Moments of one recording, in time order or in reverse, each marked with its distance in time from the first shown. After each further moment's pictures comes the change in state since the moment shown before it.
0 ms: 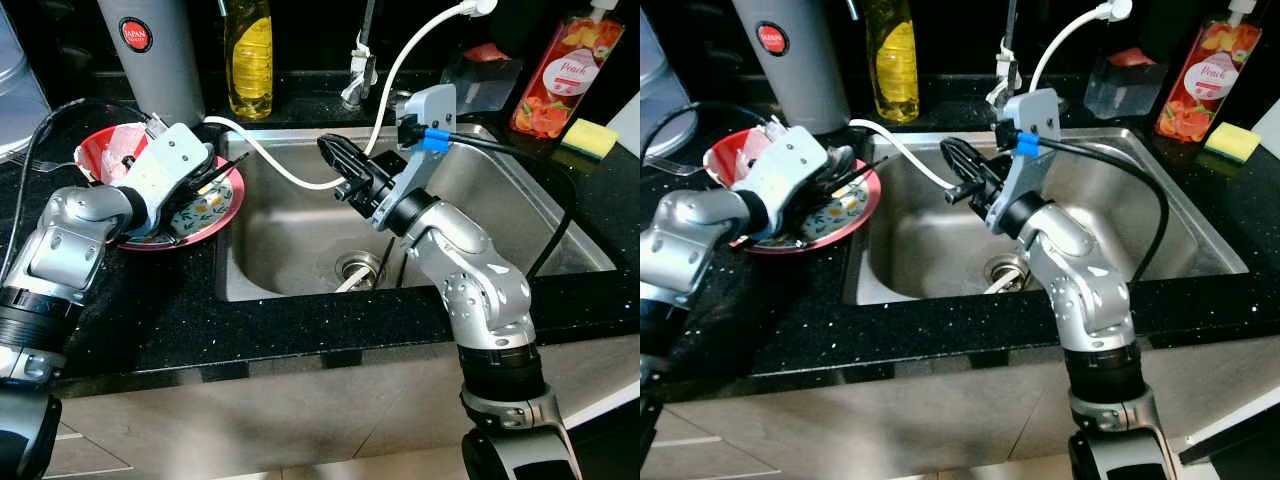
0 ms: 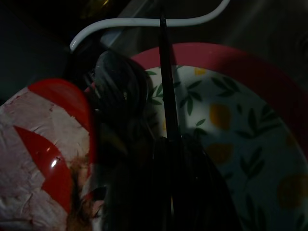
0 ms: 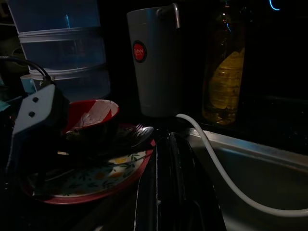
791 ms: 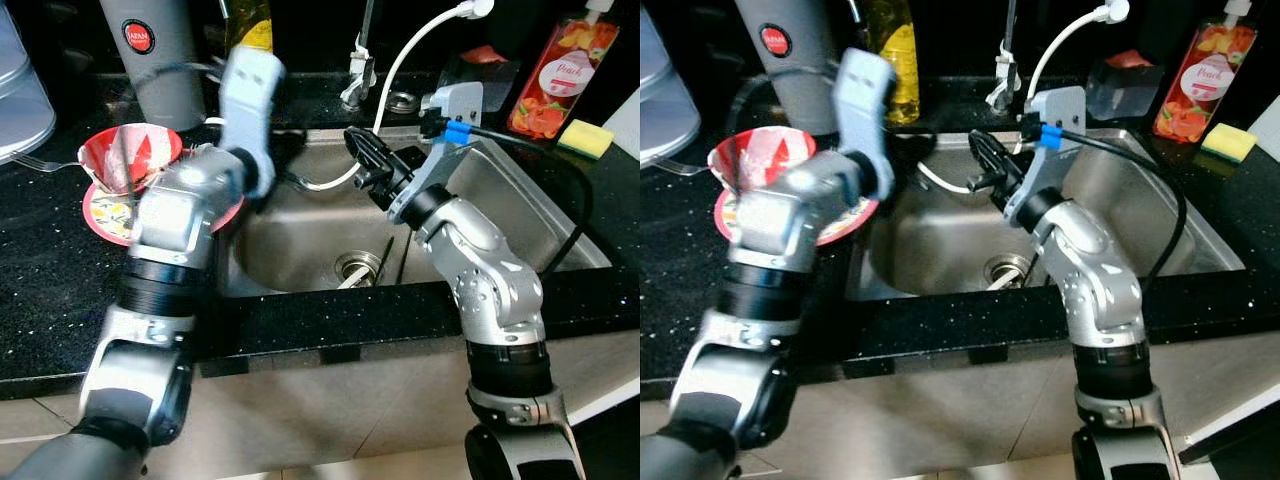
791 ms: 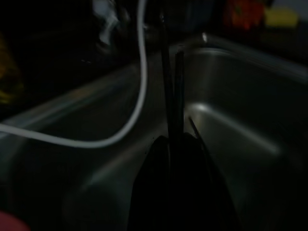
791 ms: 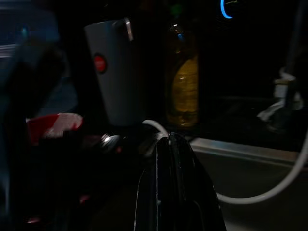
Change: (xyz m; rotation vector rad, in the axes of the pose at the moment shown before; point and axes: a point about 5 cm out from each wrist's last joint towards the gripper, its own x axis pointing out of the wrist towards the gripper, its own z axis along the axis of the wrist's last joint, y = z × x) left arm 0.047 -0.075 0.109 -0.468 -0.300 -0.161; right arm -0.006 -0.023 0.005 0.009 -0.029 -0.152
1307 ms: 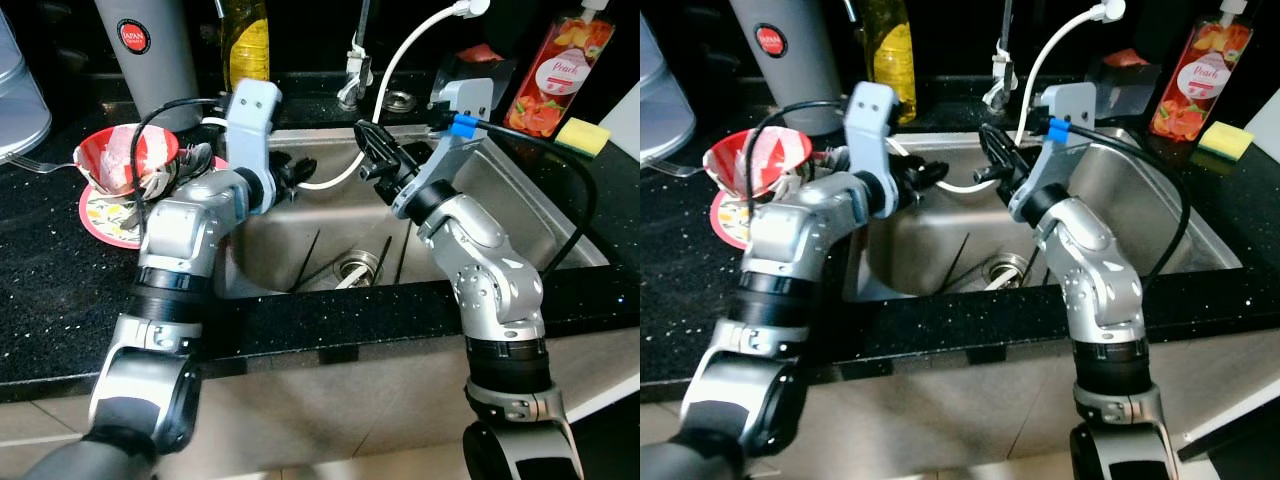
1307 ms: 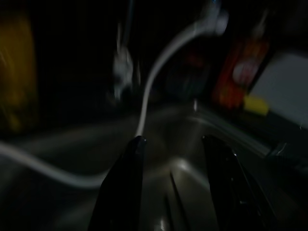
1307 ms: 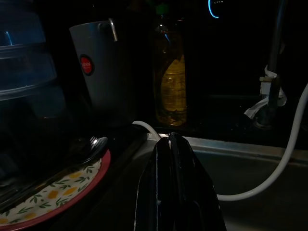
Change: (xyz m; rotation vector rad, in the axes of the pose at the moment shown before) left arm -0.027 0.016 0.034 -0.223 -0.274 0.018; right arm 0.001 -0.003 0.000 0.003 -0.004 -0.039
